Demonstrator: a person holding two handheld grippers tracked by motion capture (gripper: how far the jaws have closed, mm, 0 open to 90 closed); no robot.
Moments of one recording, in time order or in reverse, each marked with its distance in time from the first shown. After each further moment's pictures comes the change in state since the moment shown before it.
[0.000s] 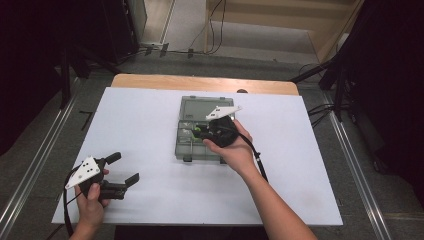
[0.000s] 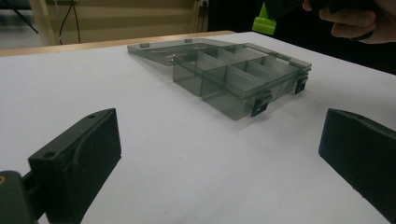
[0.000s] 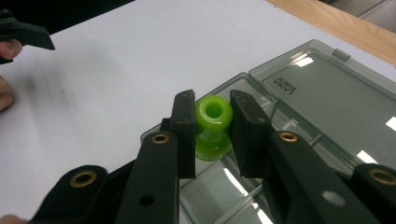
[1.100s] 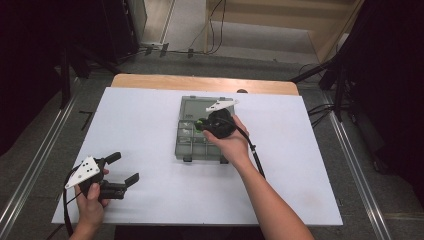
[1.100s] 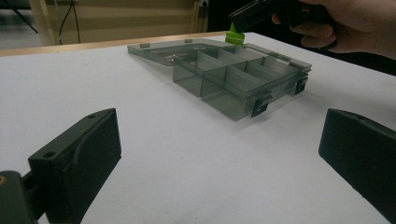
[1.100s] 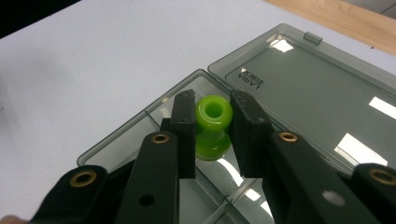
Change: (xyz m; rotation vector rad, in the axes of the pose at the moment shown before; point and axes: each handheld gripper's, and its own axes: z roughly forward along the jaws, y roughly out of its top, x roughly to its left) left arm 0.001 0.000 0.000 0.004 0.000 0.000; right arm -0.029 -0.001 0.032 0.024 -0.072 0.080
